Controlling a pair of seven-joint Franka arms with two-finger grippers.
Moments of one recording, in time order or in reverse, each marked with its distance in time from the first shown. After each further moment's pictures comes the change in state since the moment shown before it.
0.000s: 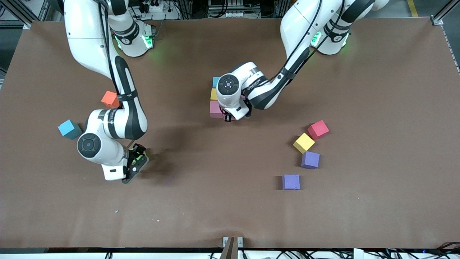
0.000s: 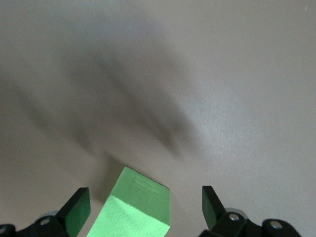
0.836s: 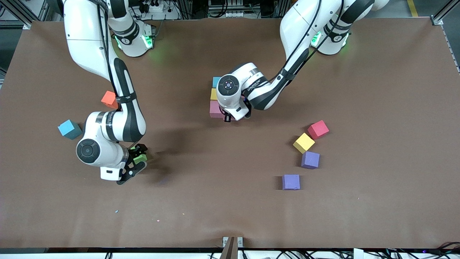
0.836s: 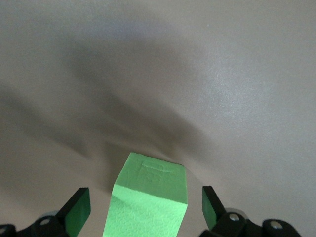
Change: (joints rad) left arm 0.000 0.009 0.000 0.000 0.000 0.009 0.000; right arm -0.016 0.022 -0.002 -0.006 0.001 -0.065 0.245
